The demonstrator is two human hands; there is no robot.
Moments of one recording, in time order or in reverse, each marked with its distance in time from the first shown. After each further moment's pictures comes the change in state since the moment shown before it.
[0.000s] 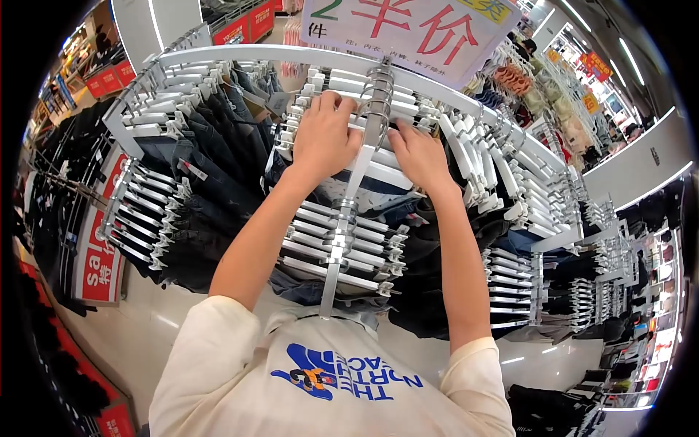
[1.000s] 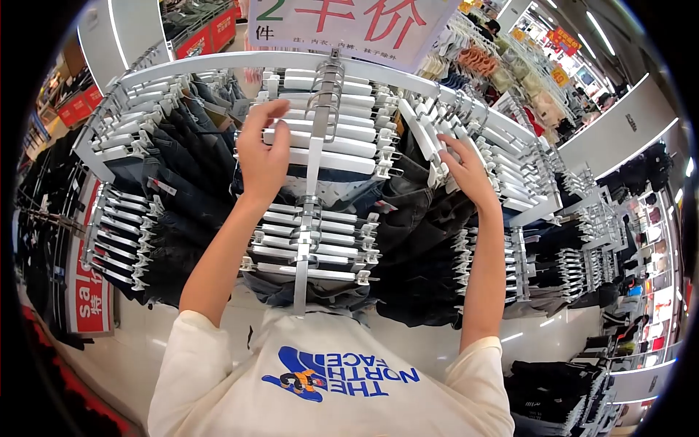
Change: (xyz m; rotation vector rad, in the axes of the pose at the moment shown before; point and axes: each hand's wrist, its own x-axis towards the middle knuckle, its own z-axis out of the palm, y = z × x) left_hand -0.034 0.014 -0.019 -0.572 0.249 -0.189; right_hand -0.102 0.124 -0.094 0.315 0.025 0.186
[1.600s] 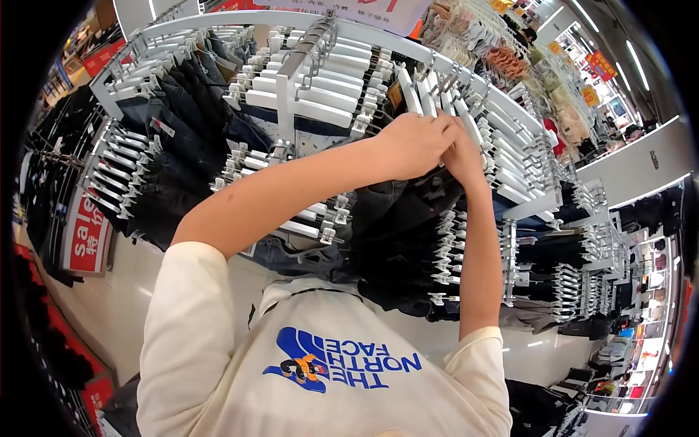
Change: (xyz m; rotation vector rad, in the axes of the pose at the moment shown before) left_hand -0.045 0.119 0.194 0.422 -0.790 0.484; right_hand -0.007 0.050 0.007 -0.149 0.000 -0.245
